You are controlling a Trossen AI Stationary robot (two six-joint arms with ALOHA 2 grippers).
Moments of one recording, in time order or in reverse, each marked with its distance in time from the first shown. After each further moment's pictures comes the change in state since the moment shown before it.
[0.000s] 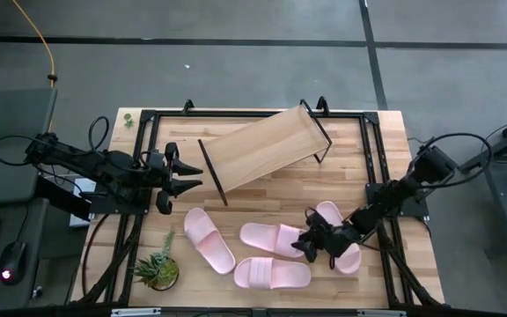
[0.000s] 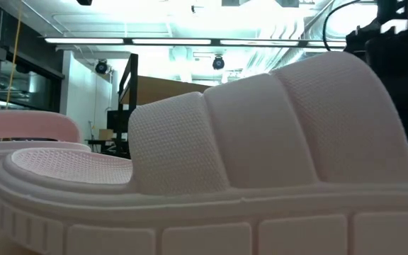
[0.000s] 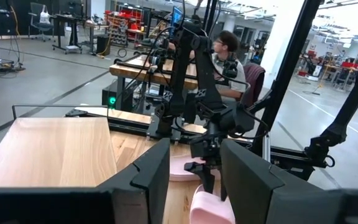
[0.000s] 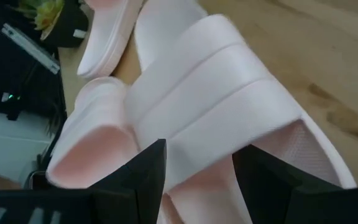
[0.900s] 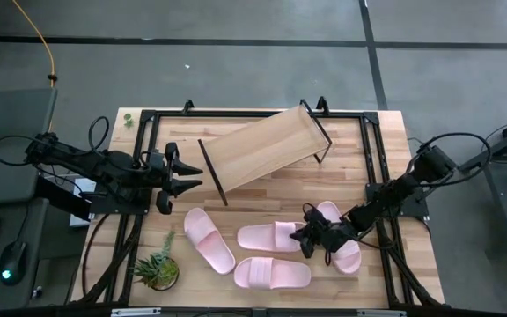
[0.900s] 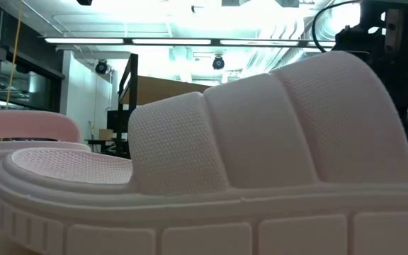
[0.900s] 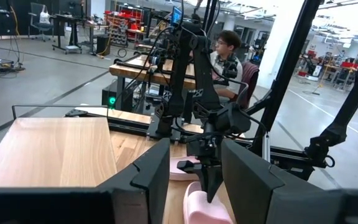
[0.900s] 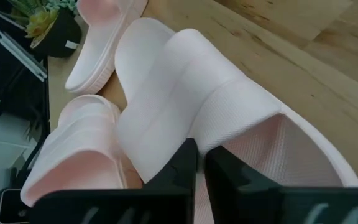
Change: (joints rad) left arm 0.000 0.000 0.000 0.000 0.000 0.000; right arm -0.039 0.000 0.000 0.001 0.029 -0.118
